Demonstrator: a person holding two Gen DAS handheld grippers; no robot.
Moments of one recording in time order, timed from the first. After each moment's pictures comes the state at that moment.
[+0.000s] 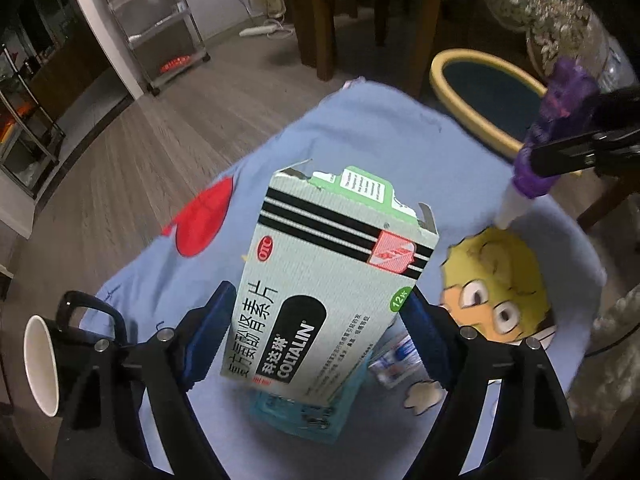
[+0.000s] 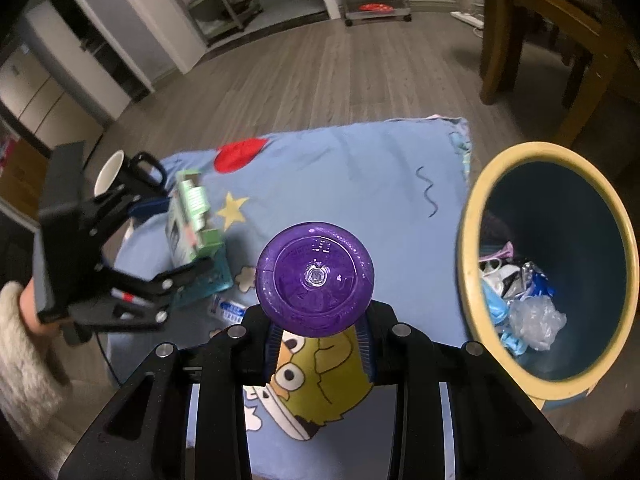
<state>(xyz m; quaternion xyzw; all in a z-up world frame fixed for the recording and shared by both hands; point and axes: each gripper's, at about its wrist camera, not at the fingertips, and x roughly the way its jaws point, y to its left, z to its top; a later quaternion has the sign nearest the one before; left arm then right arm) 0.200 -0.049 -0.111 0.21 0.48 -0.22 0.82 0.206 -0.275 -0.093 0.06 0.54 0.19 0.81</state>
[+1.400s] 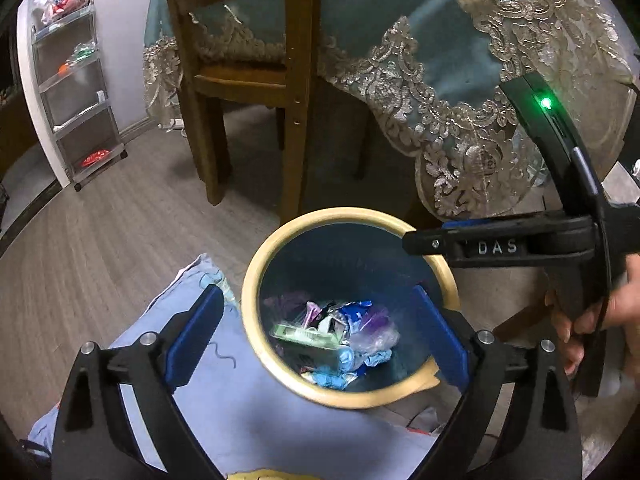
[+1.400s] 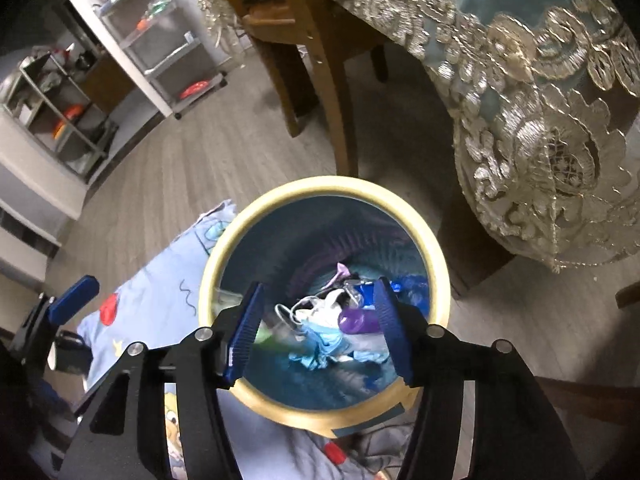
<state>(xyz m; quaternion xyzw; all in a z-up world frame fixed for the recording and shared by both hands) 0.222 -0.283 -0.031 0.14 0.38 -0.35 0.84 0.218 -0.501 -0.082 0.21 0.50 -0.06 0.84</state>
